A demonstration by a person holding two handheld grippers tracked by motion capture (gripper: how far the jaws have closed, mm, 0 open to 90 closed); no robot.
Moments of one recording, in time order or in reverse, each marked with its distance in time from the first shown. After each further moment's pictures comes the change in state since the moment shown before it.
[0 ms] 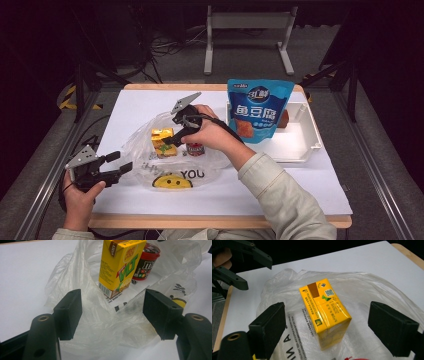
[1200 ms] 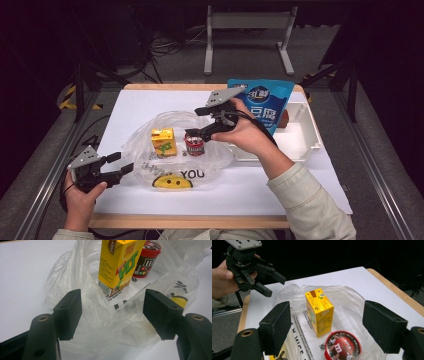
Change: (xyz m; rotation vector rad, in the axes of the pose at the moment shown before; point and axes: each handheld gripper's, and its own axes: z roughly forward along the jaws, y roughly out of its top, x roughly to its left) left arm -0.002 0.000 0.002 0.016 0.008 0.012; right arm 0.011 -0.014 -0.101 -0.166 -0.054 -0.015
